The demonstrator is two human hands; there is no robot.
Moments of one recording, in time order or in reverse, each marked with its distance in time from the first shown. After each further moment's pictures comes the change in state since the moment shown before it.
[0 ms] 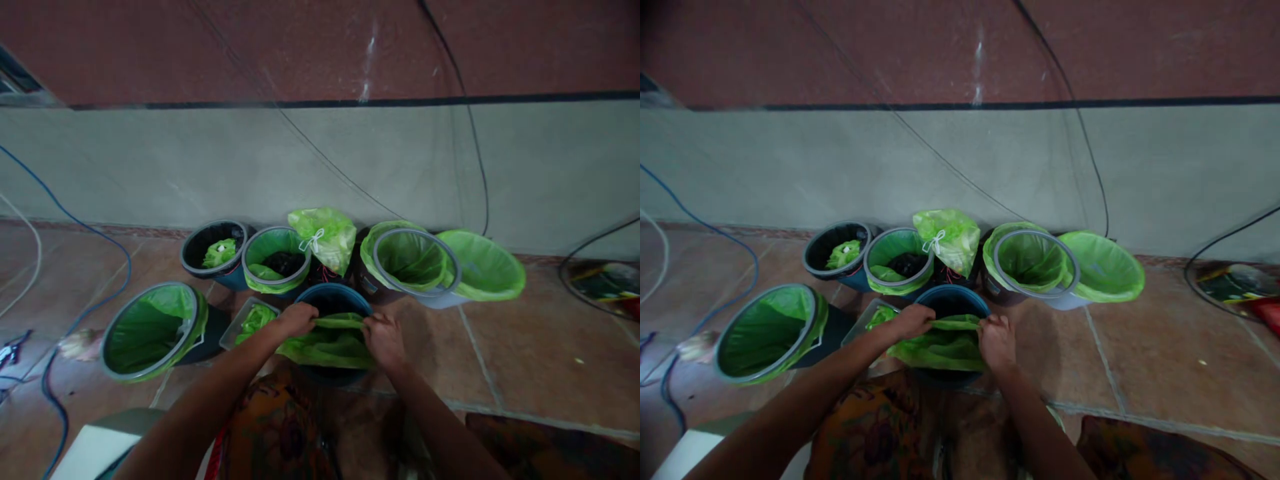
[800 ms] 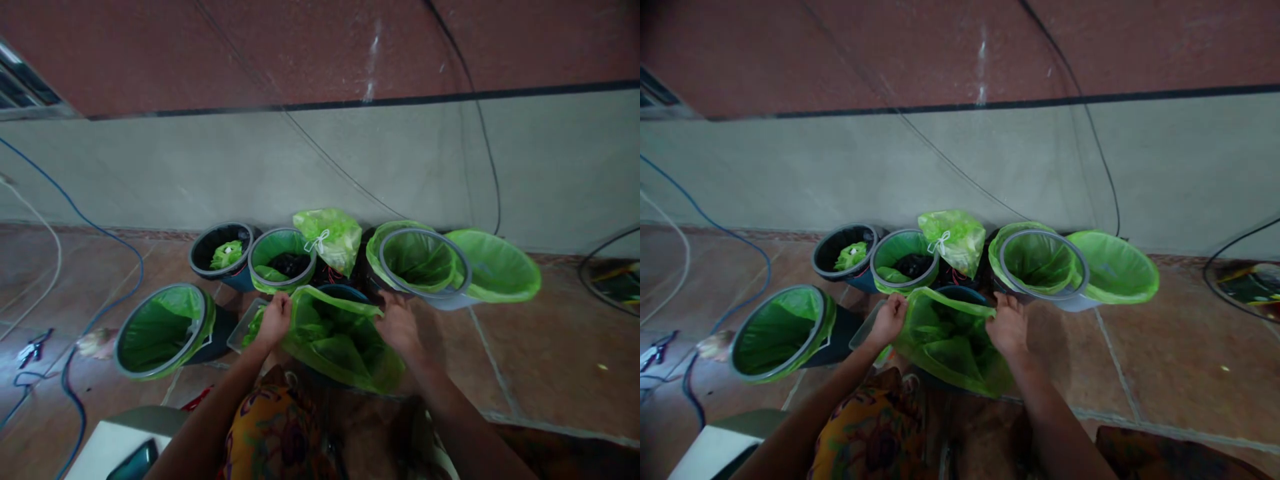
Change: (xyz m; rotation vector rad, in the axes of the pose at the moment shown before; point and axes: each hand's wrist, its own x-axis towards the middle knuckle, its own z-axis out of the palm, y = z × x) left_hand -0.041 -0.030 0.004 -0.469 0.669 -0.386; right_hand 0.033 0.004 -0.018 0.109 0.142 0.122
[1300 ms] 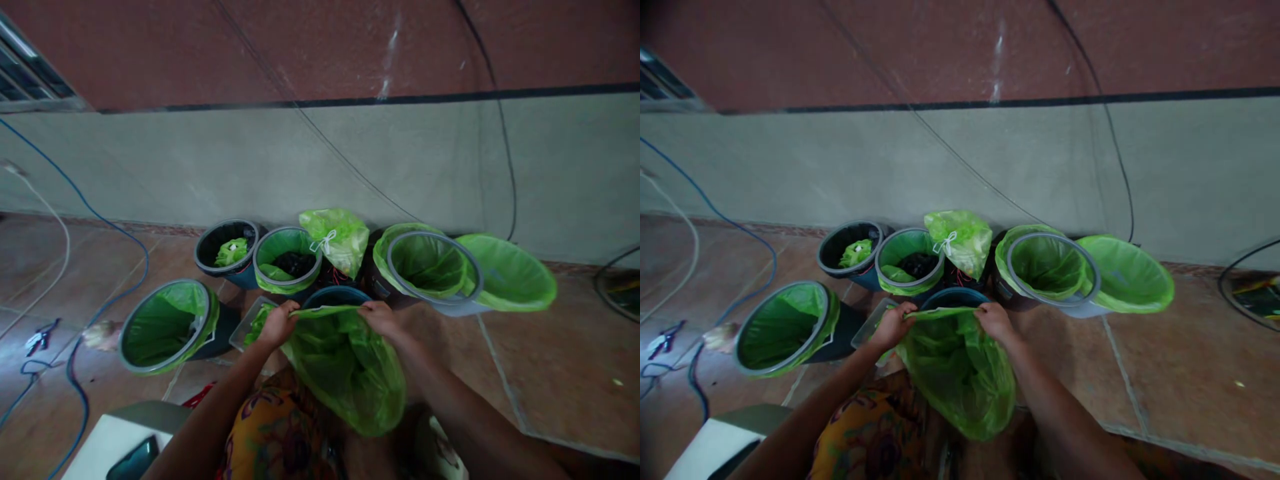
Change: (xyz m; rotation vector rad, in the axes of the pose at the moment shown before) left_hand -0.003 -0.012 -0.002 0.112 -0.221 0.020; right_hand 0.030 -0.011 0.039 0.134 -0.402 -0.037
